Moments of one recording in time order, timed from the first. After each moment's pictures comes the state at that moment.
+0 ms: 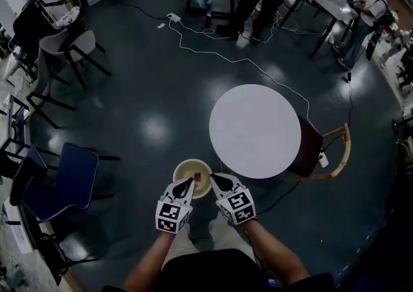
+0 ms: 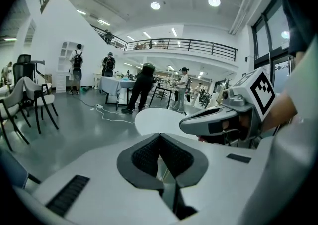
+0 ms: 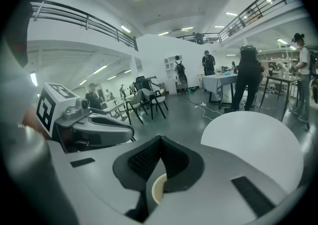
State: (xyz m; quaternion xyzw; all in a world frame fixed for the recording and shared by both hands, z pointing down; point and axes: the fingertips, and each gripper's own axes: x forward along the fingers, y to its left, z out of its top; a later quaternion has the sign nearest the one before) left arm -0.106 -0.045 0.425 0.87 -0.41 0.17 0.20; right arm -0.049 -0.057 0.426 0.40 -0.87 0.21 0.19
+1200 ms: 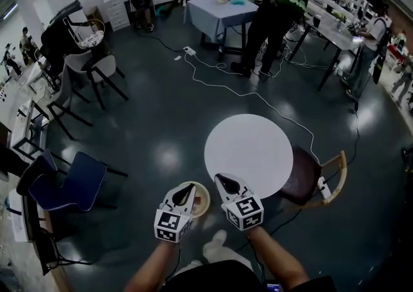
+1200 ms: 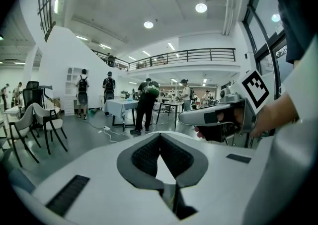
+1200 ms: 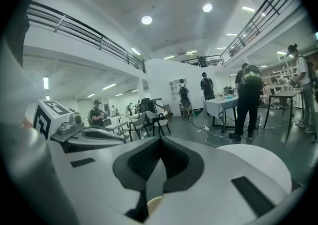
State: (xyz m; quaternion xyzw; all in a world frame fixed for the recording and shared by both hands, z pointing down) left arm -0.006 -0.020 0.300 0.87 -0.47 0.12 0.10; right arm 0.062 -0.052 0.288 0.40 -0.90 0.14 0.08
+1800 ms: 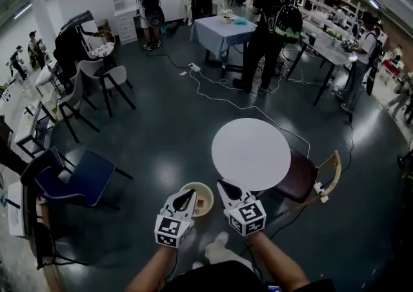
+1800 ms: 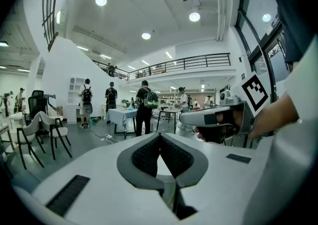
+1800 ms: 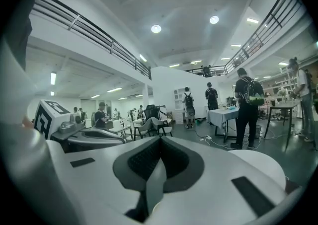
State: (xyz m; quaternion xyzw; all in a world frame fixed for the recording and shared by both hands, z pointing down) left arm -0.060 0.146 0.247 0.87 -0.48 0.09 0.06; right arm 0.012 0.114 0.232 0.40 -0.91 0.09 0.06
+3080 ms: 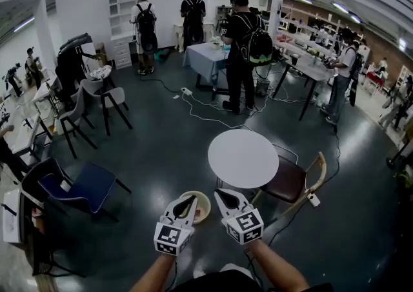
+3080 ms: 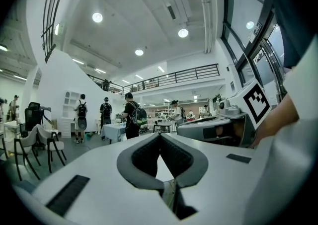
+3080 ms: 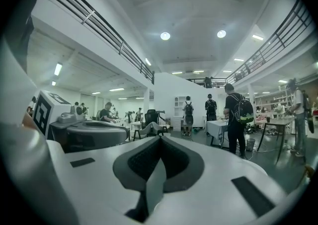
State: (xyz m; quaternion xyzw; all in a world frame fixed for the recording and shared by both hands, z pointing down) left arm -0.075 0.322 0.162 0.89 -0.46 0.03 0.00; right arm -0.013 0.298 0.167 0.42 -0.91 0.02 0.05
